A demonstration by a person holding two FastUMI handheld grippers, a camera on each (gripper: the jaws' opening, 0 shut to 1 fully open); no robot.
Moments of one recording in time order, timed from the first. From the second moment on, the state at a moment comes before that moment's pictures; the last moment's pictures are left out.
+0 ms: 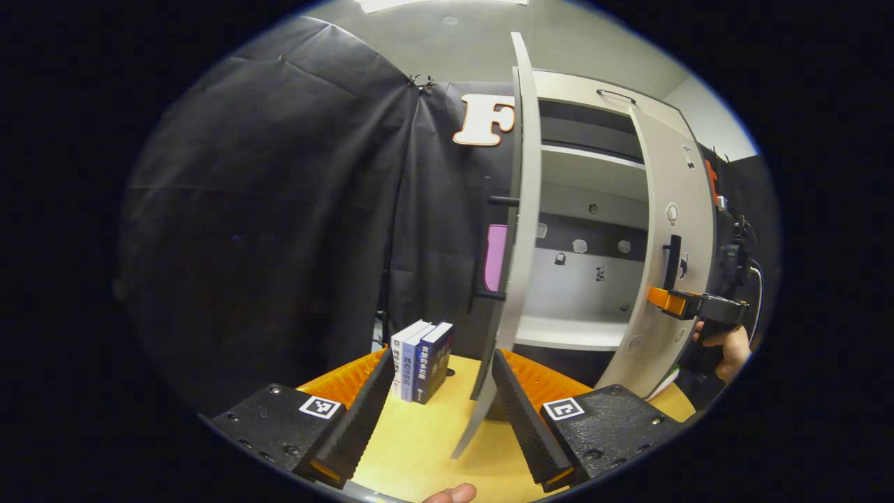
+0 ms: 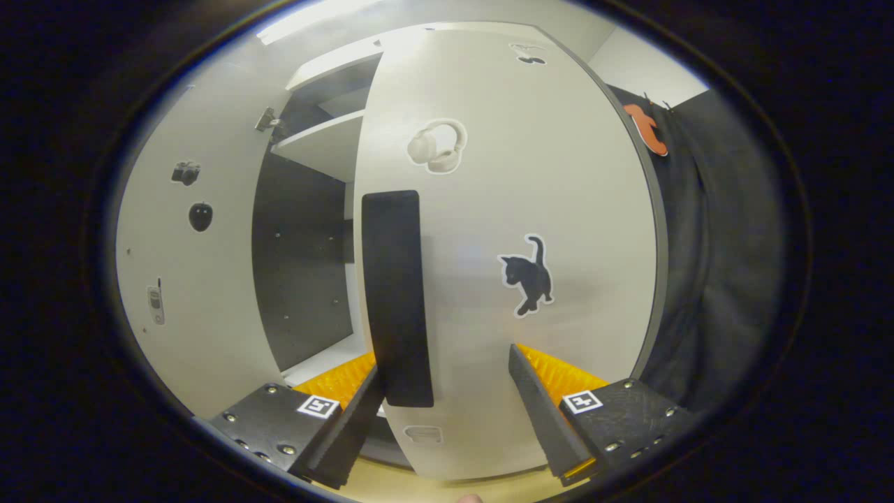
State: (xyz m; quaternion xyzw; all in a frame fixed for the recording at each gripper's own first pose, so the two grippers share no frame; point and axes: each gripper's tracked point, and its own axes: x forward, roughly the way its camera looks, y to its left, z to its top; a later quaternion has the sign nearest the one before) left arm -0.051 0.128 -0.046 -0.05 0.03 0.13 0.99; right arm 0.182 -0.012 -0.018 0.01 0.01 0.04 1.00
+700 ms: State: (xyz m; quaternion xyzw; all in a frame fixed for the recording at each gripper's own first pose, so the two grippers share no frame) left arm -0.001 0.146 -0.019 -0.06 0.02 0.05 1.00; right arm 0.192 -0.011 -0.020 0.00 -0.01 -0.02 1.00
